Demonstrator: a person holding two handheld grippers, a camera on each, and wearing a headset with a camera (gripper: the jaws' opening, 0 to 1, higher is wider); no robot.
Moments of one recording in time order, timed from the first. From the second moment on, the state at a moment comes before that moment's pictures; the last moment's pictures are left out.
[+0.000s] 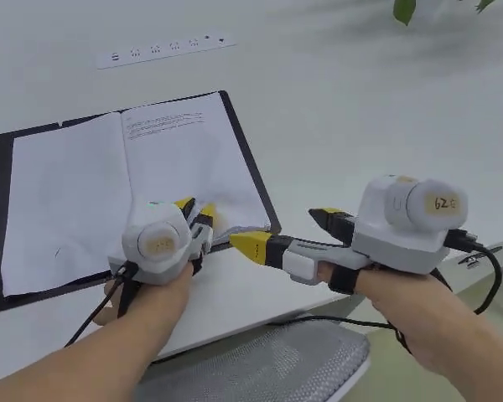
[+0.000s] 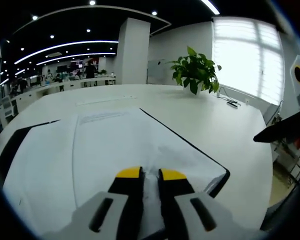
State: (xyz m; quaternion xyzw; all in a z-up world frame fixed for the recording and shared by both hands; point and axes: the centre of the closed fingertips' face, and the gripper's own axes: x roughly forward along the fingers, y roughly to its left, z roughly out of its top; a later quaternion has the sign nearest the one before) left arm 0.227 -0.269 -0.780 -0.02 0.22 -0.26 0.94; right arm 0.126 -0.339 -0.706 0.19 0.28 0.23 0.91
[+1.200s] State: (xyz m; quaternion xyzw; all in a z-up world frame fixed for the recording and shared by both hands) left arm 0.227 -0.275 -0.782 -0.03 0.22 -0.28 0.93; right arm 0.163 -0.292 -0.734 0.43 0.33 0.21 0.81
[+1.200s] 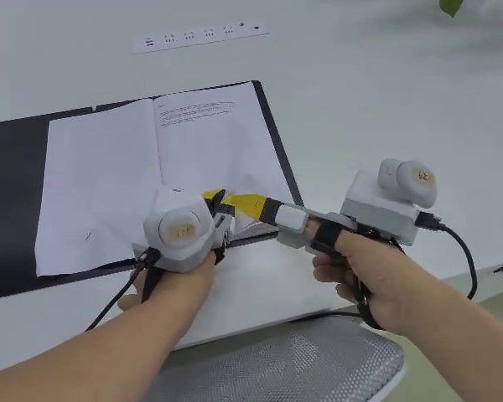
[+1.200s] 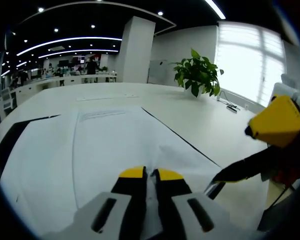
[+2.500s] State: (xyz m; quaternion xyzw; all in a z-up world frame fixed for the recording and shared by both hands) left arm 0.206 -0.210 -0.693 -0.05 0.19 -0.33 0.92; right arm 0.172 -0.278 -0.685 0.37 0.25 0.15 0.88
